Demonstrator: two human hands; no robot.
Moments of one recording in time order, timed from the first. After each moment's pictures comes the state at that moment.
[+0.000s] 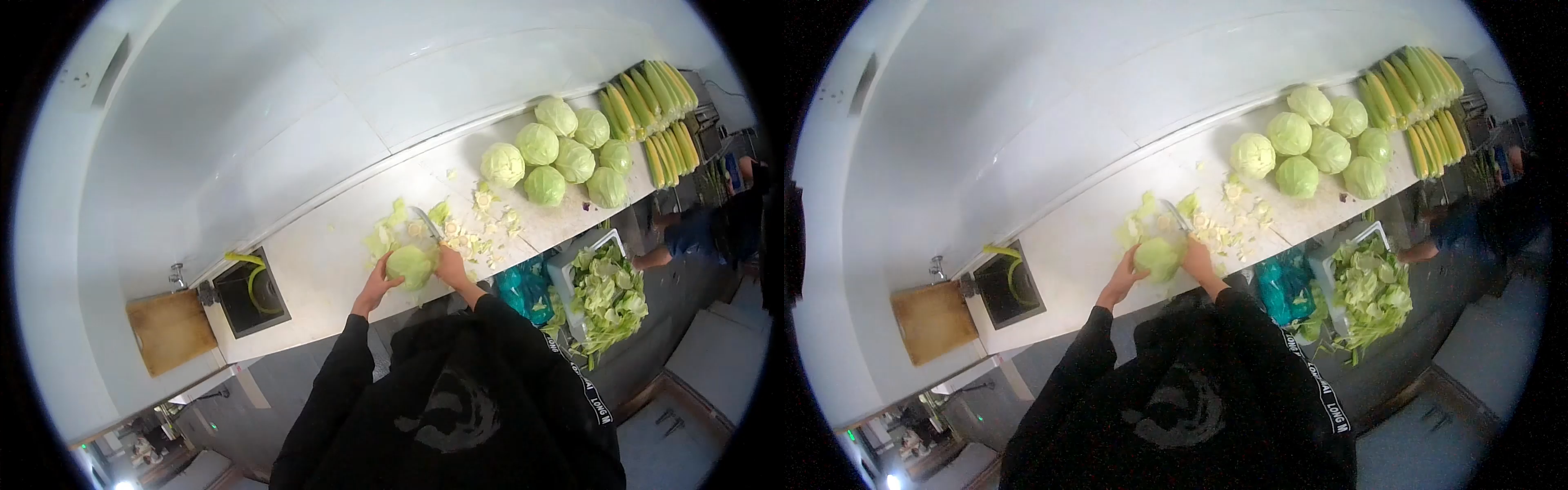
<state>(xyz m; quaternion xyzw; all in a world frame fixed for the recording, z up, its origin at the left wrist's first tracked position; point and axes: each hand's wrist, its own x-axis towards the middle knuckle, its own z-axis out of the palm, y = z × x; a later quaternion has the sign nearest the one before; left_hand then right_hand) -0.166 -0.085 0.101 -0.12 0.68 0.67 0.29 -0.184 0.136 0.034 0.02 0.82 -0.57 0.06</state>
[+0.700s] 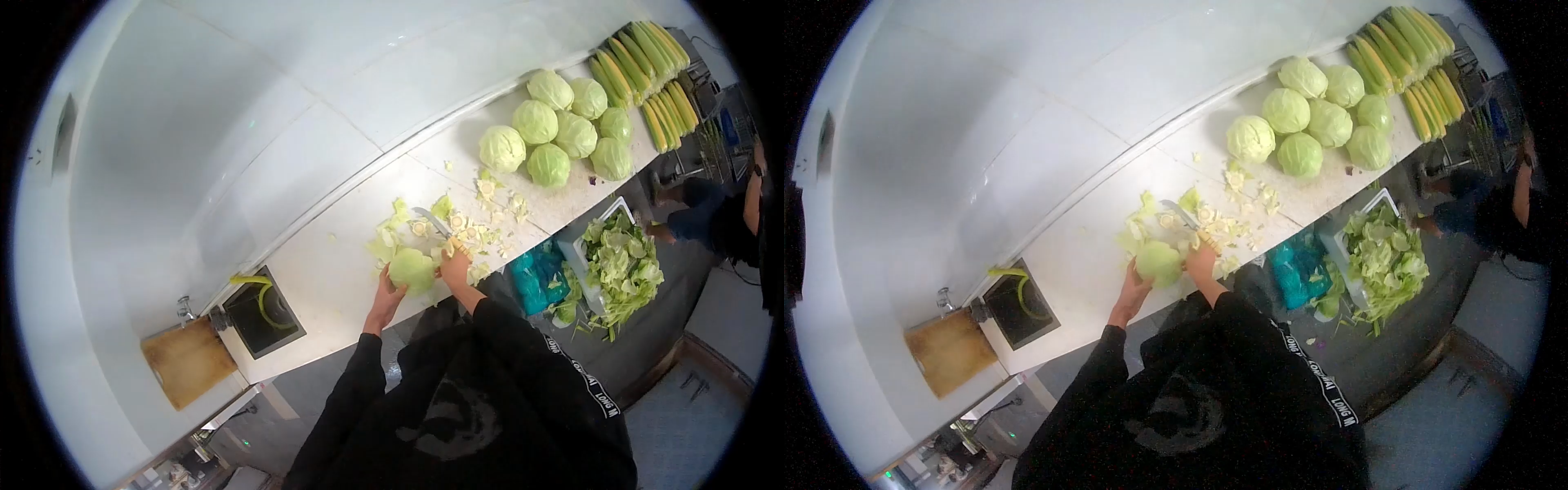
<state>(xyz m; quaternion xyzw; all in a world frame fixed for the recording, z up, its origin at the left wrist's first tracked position) -0.149 -0.100 0.076 -0.15 0.61 0.73 0.28 -0.172 0.091 -0.006 0.31 0.75 -0.58 0.08</state>
